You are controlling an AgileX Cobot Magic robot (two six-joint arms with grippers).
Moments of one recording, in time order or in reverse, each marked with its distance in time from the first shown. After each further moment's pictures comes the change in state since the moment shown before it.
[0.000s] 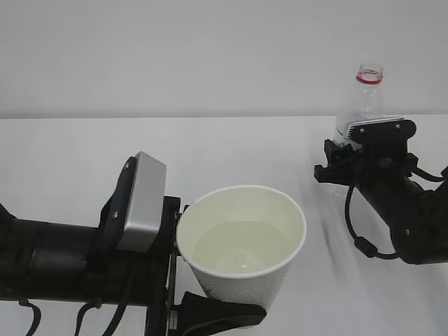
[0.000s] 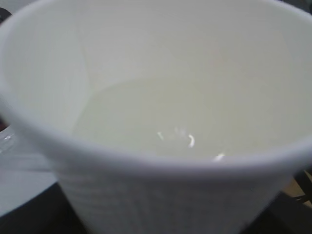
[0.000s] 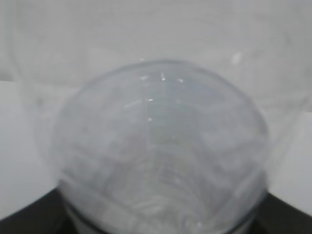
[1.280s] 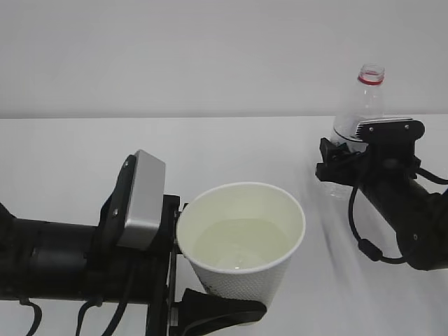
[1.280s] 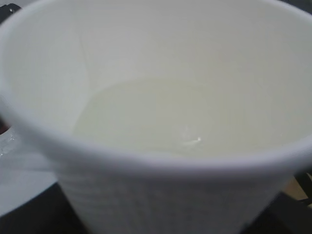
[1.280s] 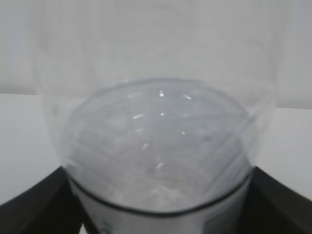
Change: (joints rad) left arm 0.000 0.000 0.000 -0.015 0.000 0.000; right arm 0.000 -0.028 0.039 -0.027 -0.028 0.077
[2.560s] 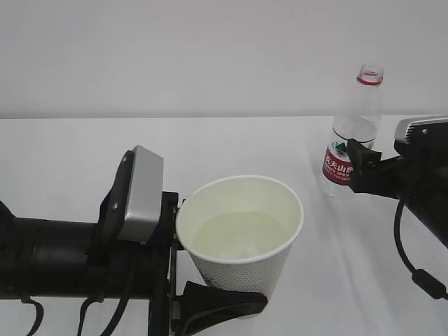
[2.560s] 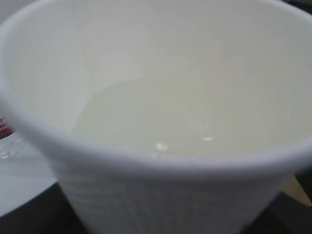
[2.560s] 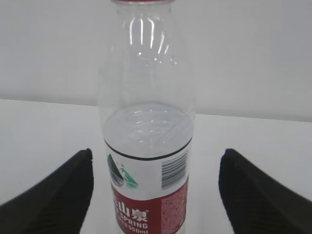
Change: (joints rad) left arm 0.000 0.000 0.000 -0.030 -0.004 0.000; right arm 0.000 -0.298 0.277 -0.027 -0.002 -0.003
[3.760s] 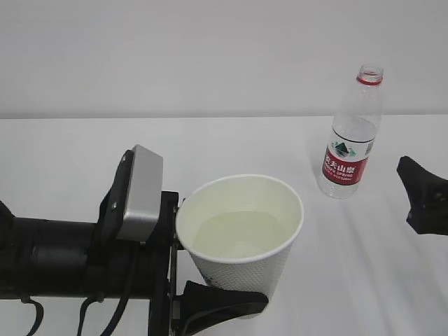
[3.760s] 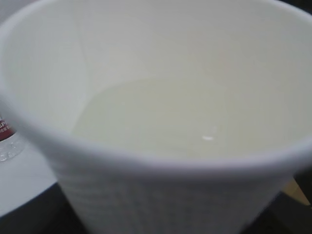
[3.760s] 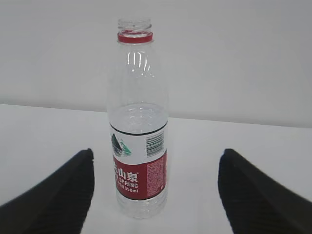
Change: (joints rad) left arm 0.000 0.000 0.000 -0.002 -0.006 0.000; right arm 0.000 -0.357 0.296 -0.002 0.000 -0.024
